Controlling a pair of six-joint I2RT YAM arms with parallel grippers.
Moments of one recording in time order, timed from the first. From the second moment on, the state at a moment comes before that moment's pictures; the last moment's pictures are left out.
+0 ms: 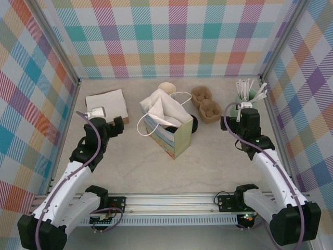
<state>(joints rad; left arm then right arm) -0.28 0.83 0.66 -0.29 -0.38 -0.29 0.16 0.95 0.73 -0.38 0.20 0.09</state>
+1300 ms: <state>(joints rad) -0.16 1.12 0.39 0.21 -0.27 -0.14 0.02 1.52 0.38 0.69 -0.04 0.06</state>
